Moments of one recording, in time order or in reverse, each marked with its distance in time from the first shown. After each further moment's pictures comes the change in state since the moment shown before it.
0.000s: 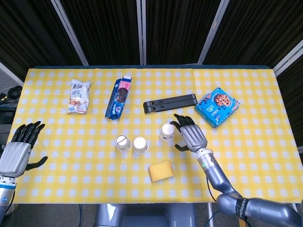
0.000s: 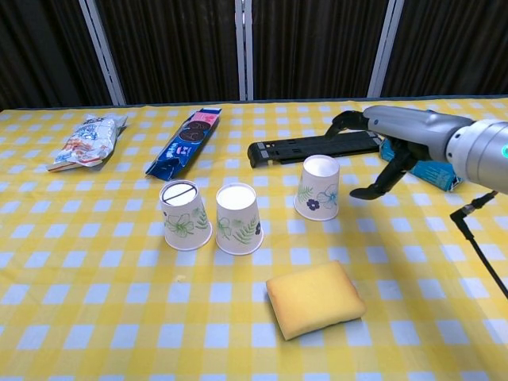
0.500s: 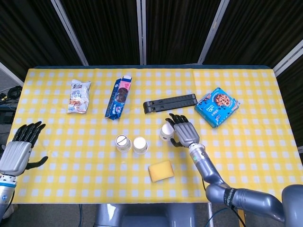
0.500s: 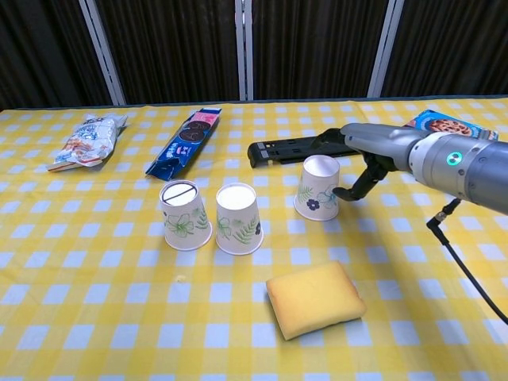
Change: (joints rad) left arm -0.002 0.006 -0.021 0.013 -0.015 -0.056 -0.029; right arm 0.107 -0.096 0.002 0.159 0.139 -0.061 -0.057
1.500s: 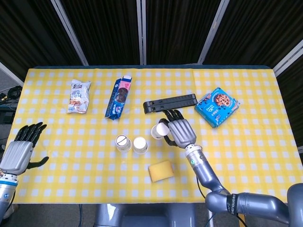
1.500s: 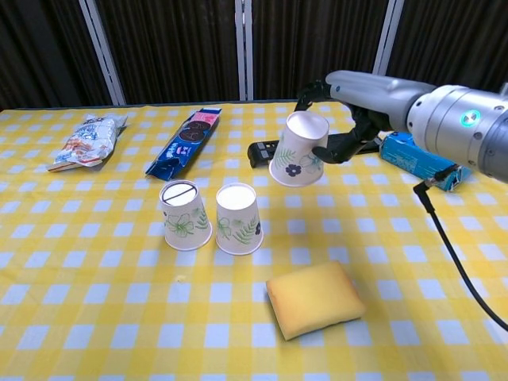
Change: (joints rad) left arm 0.013 -0.002 -0.032 -0.003 -0.018 -0.054 0.010; right arm 0.005 0.075 0.000 -0.254 -0.089 0.190 -0.021
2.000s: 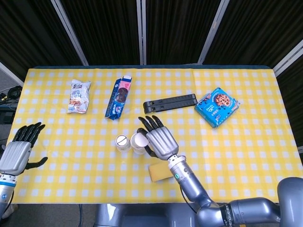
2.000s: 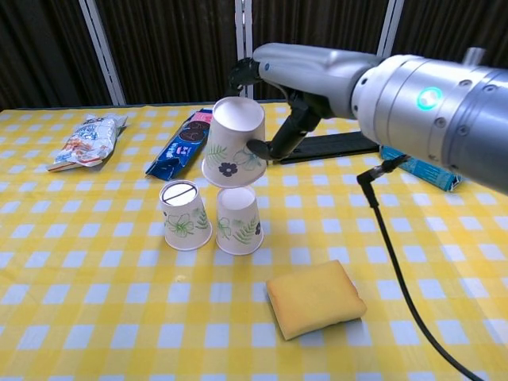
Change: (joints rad) left arm 0.011 0.014 -0.008 -0.004 0.007 -0.008 -0.028; right arm 0.092 -0.072 0.012 -0.209 0.059 0.124 -0.242
